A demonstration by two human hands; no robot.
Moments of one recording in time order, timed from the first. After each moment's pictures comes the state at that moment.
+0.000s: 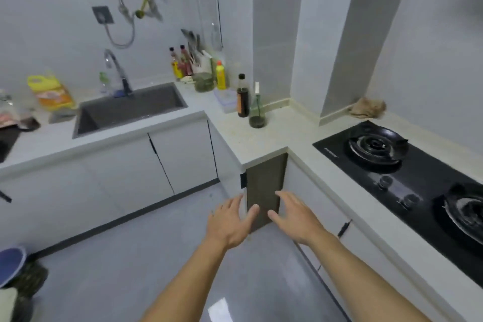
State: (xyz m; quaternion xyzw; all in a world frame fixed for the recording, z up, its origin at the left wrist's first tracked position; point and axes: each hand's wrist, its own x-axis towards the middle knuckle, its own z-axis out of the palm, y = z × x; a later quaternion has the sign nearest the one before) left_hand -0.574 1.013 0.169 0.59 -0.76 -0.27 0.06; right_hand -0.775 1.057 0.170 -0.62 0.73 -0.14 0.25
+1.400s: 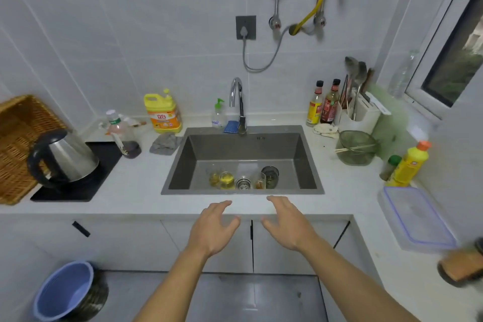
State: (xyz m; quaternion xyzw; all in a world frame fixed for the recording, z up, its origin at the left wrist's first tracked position) left_hand -0.209 0.406 0.167 0.76 -0.57 -0.24 0.20; right_hand -0.425 0.337 0.166 -0.79 0.53 -0.08 0.28
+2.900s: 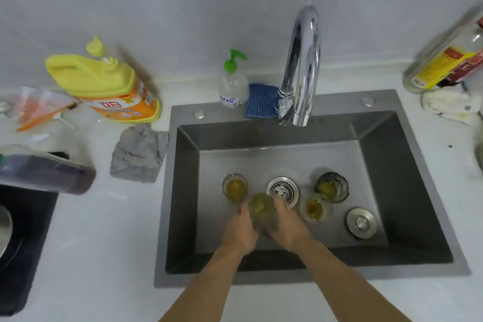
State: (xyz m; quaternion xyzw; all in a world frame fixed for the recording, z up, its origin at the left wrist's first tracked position) left_hand -0.043 0.070 -0.051 0.75 -0.50 -0.44 0.00; right_hand -0.192 0.029 -0.050 -0.64 0.59 0.08 0.49
